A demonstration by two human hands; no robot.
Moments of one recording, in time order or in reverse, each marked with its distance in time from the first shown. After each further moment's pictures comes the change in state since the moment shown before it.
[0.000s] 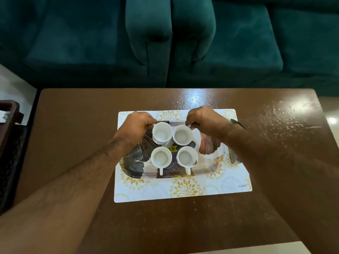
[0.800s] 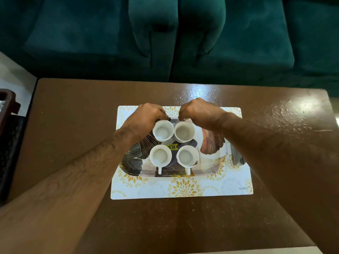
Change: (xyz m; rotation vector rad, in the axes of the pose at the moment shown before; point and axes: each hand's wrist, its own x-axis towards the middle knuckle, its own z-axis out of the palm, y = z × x) left_hand 0.028 0.007 0.009 0.106 -0.070 0.162; right_hand 0.031 -0.011 -0.011 -0.256 -0.099 -0.190
